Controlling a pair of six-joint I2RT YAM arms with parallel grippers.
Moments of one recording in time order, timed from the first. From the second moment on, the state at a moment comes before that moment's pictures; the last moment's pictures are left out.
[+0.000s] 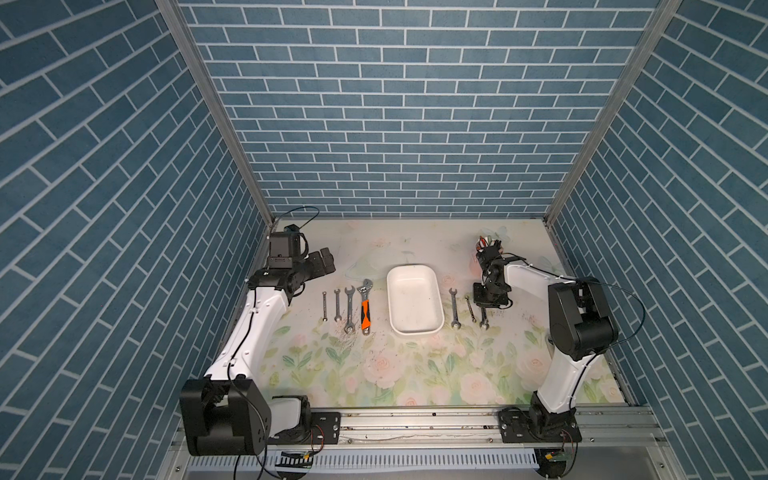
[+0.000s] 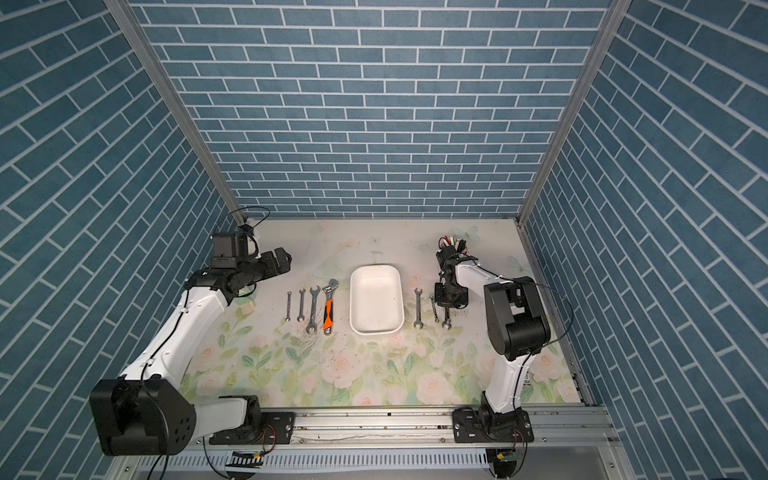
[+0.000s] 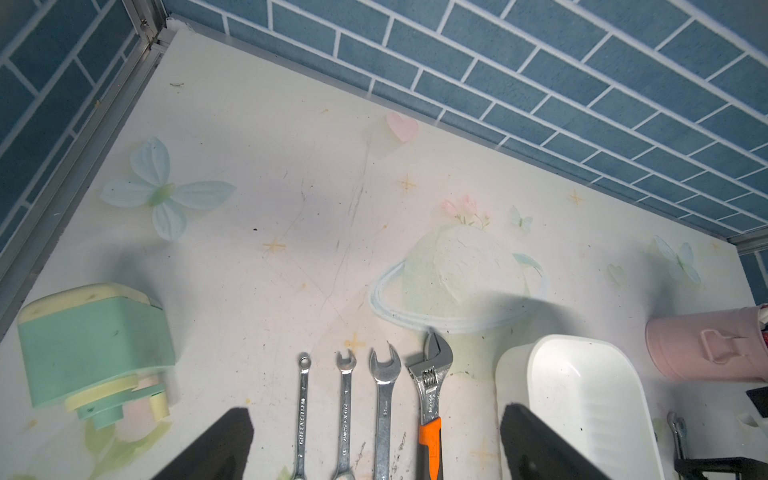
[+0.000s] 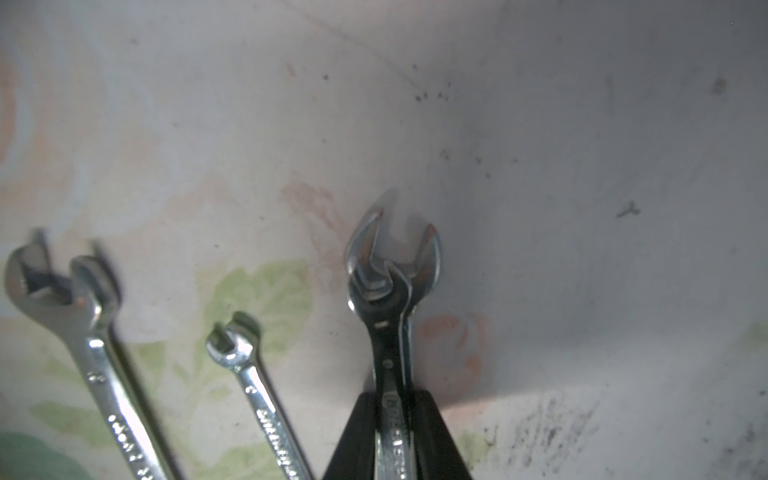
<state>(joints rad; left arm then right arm) -0.01 1.28 1.08 -0.53 0.11 -0.33 0.31 1.86 1.20 -0.76 0.02 0.34</state>
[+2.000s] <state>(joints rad) -0.01 1.28 1.08 -0.53 0.12 -0.33 0.21 1.73 1.04 -0.72 -0.02 0.33</state>
